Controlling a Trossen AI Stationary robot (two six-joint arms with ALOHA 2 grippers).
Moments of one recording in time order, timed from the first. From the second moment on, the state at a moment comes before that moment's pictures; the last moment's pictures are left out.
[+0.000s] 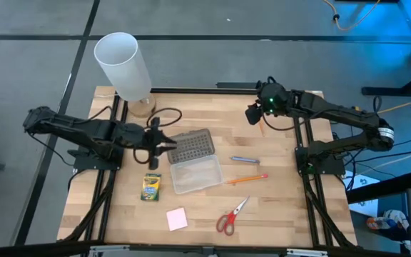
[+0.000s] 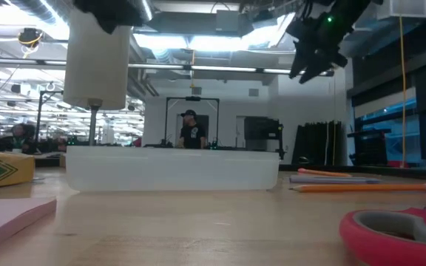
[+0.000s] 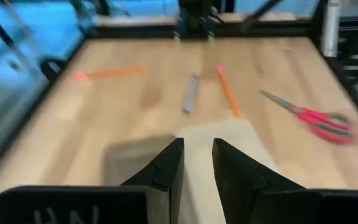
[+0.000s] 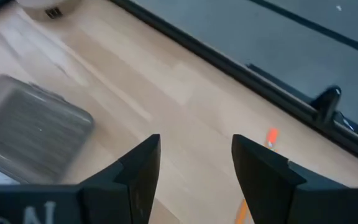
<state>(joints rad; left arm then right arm) -0.19 0.90 0.78 -0.38 -0.26 -0.12 -0.38 1.18 1.07 -0.72 0.29 0.41</state>
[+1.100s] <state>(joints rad) -0.40 0.67 0.08 0.55 -0.46 -0.01 -0.61 1.54 1.06 -0.86 0.17 0.57</state>
